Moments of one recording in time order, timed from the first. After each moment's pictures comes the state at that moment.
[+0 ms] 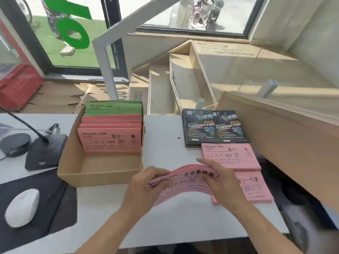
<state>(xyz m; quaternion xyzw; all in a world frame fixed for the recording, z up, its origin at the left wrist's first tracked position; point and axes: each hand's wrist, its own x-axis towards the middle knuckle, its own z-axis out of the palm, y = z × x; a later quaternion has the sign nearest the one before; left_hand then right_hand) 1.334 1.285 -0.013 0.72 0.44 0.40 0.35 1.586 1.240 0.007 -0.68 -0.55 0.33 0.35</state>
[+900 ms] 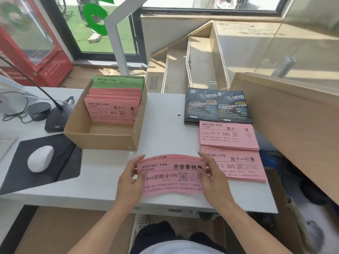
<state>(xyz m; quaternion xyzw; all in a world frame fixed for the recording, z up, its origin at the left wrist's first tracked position) 1.355 1.190 -0.052 0.52 0.63 0.39 0.43 1.609 1.168 -0.053 -0.65 -0.52 0.40 0.37</state>
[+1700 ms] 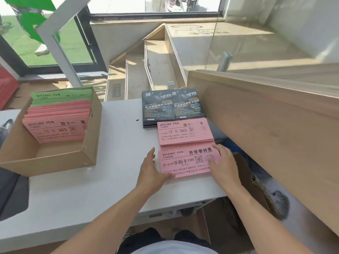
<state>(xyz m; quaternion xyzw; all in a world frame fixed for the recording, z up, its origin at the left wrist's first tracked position) 1.514 1.231 -0.064 0.60 0.61 0.17 0.49 1.753 1.164 -0.068 -0.80 -0.44 0.22 0.34</state>
